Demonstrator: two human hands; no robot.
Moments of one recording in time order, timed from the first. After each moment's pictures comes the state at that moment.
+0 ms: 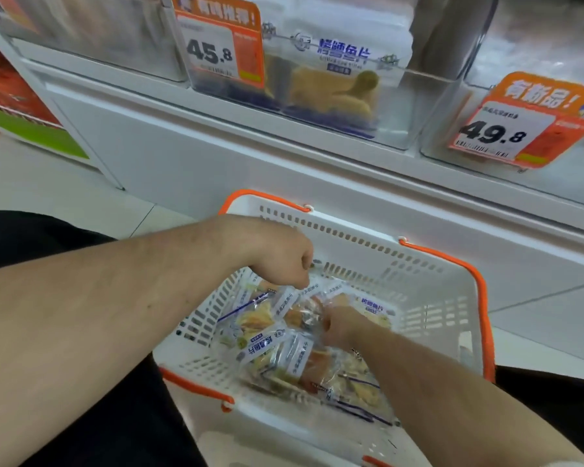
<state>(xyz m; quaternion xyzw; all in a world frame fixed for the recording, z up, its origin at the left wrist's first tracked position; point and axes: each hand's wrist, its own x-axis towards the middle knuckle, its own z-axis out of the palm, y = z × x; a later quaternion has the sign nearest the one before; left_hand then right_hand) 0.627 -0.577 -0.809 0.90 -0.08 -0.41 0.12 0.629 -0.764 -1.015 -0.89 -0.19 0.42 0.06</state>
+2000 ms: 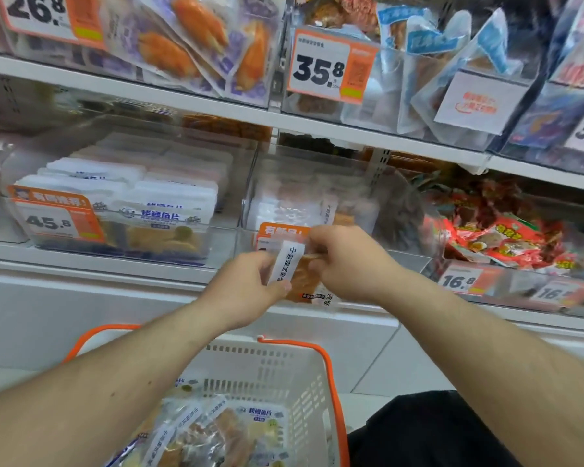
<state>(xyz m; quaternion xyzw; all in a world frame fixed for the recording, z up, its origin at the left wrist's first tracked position) 0.668 -0.716 -0.728 0.87 -0.08 0.00 0.49 0.679 -0.884 -0.654 -0.97 -0.20 -0.03 0.11</state>
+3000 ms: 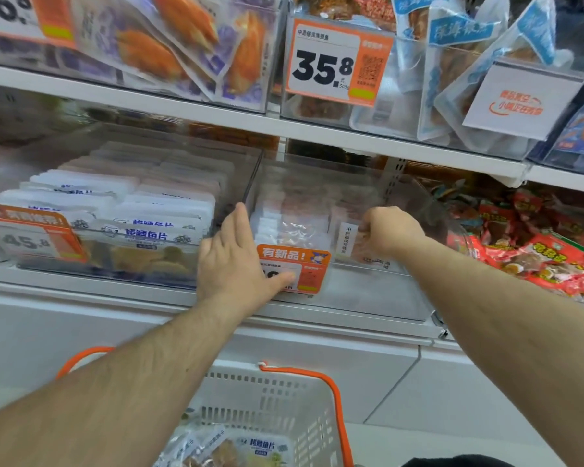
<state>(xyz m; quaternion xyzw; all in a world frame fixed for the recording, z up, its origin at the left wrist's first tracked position) 0.738 -0.727 -0.734 0.97 0.05 0.19 0.14 0.834 -0.953 -0.677 -1.00 -0.03 -0.07 -0.03</state>
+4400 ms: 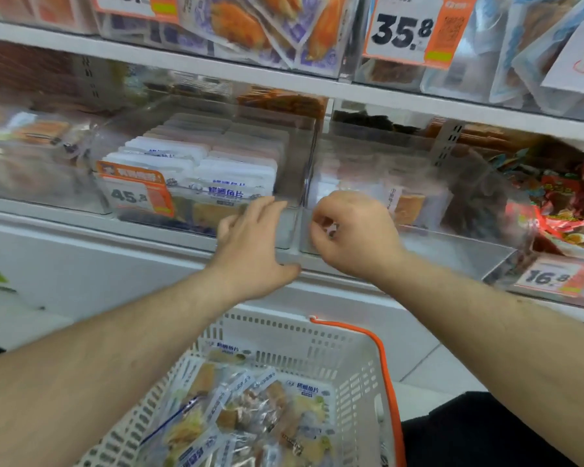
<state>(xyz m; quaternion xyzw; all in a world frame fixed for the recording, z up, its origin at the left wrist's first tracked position) 0.666 -0.656 -0.723 0.97 -0.05 0.13 0.21 0.712 -0.825 -0.697 -0.87 -0.36 -0.31 0.16</state>
